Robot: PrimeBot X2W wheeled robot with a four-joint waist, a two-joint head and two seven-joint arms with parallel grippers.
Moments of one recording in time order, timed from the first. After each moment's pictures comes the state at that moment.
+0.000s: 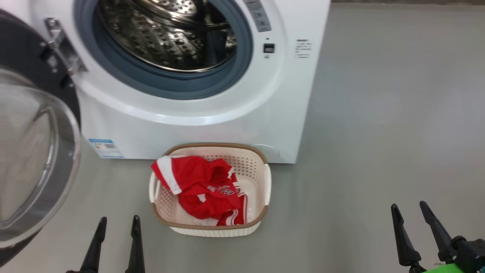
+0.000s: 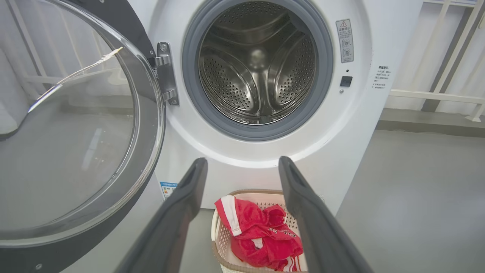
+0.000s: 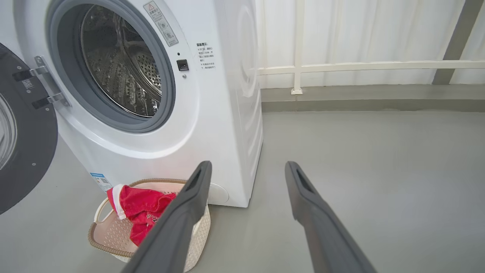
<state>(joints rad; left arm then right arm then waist) 0.09 0.04 0.00 0.05 -0.15 0.02 -0.26 0.14 -0.09 -0.08 0.12 0.30 0.12 -0.26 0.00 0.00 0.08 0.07</state>
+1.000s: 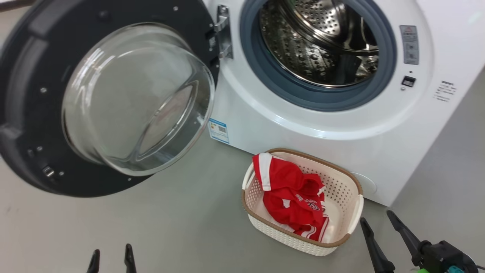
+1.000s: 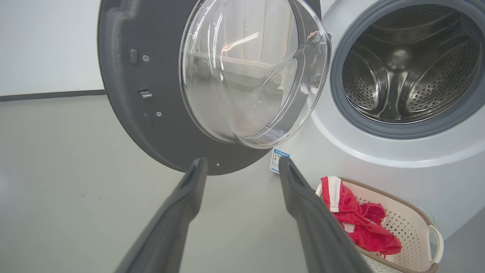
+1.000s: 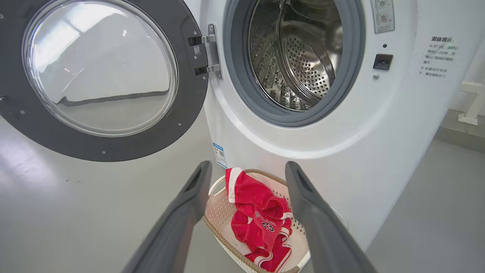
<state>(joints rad) 0.20 0.04 -0.02 0.05 -0.20 0.13 -0.26 0.13 -0.15 0.08 0.17 0.30 0.12 -0.26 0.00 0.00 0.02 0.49</state>
